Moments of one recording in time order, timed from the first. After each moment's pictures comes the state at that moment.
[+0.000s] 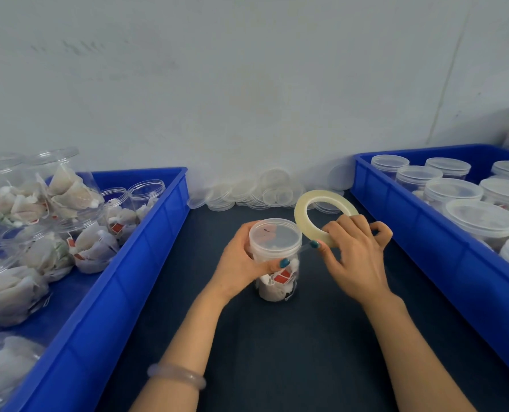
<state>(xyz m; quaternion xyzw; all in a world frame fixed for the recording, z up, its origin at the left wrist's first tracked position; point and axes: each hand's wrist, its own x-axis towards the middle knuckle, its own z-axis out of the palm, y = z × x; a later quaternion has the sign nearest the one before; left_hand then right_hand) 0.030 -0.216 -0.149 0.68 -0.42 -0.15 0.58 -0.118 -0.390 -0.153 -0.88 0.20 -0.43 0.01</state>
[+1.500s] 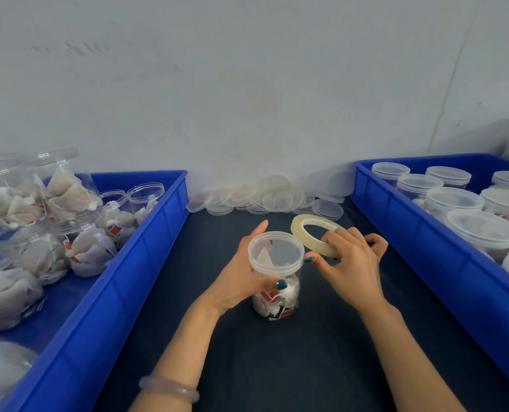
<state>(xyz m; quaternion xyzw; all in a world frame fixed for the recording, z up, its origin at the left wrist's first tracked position) 0.026 -0.210 -0.145 0.68 -0.45 -0.22 0.53 -0.114 -0.380 -0.151 -0.87 0.21 -0.43 0.09</state>
